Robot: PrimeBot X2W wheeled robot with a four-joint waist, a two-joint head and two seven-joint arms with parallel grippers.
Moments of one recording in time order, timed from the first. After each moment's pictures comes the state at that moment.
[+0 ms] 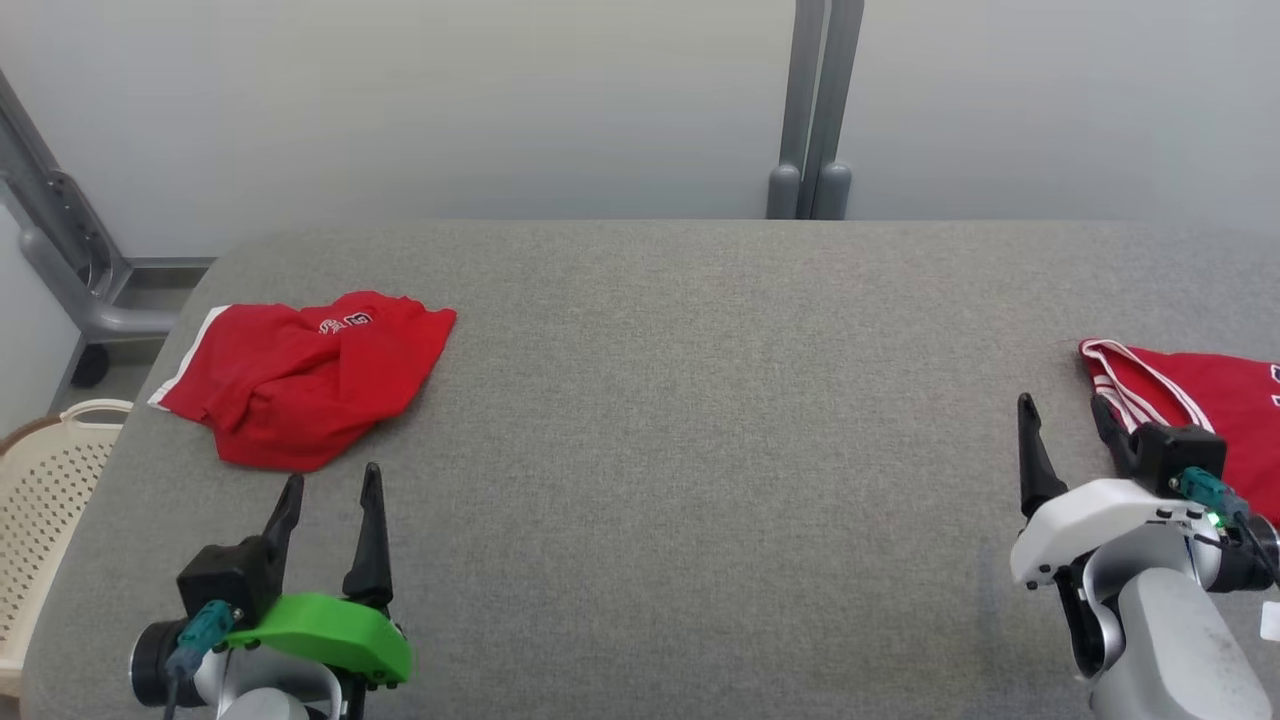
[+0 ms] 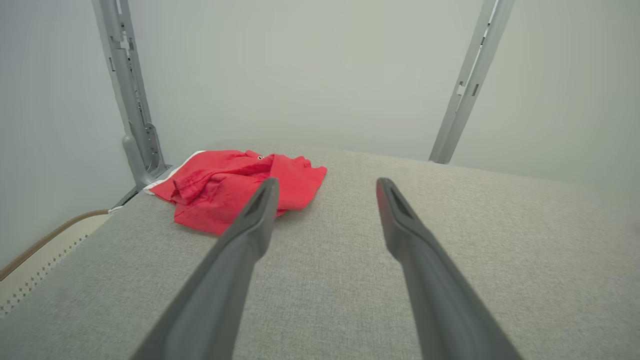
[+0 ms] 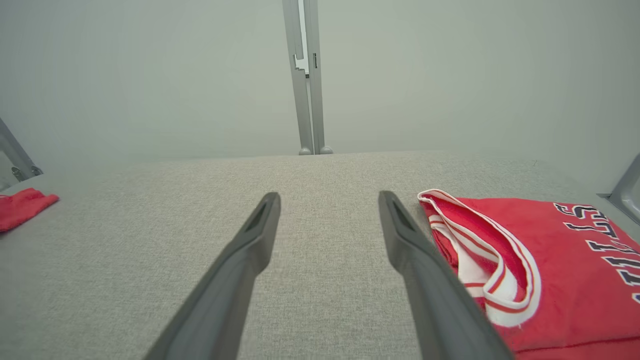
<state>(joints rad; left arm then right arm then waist) -0.15 0.21 -0.29 0.37 -0.48 0.09 -0.26 -0.35 -0.09 -0.17 0.62 0.05 0.13 -0.21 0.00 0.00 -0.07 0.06</state>
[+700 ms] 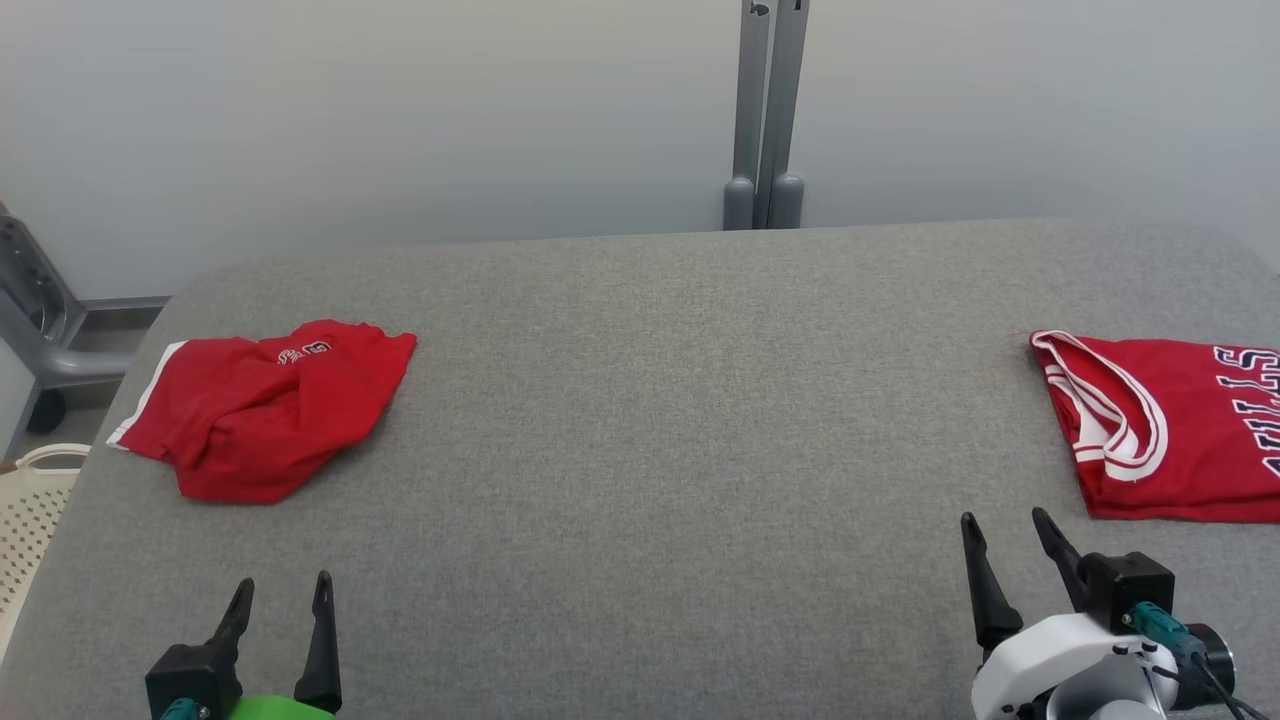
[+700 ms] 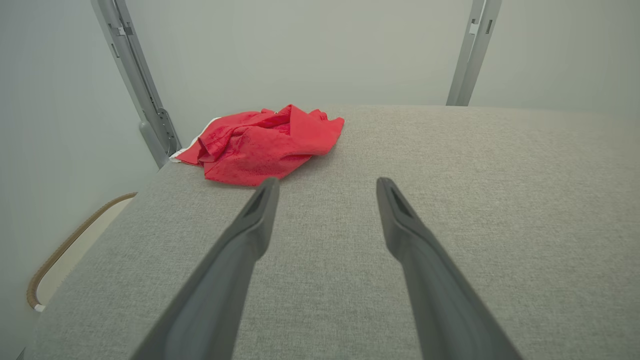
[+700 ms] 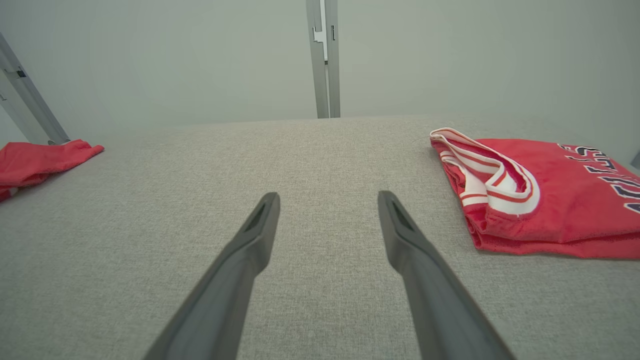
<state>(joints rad) 0.02 0.25 -0.17 0.37 -0.35 0.02 -0.26 -0.04 -0.05 -0.04 0.39 0.10 0.13 -0.24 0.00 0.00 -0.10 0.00</state>
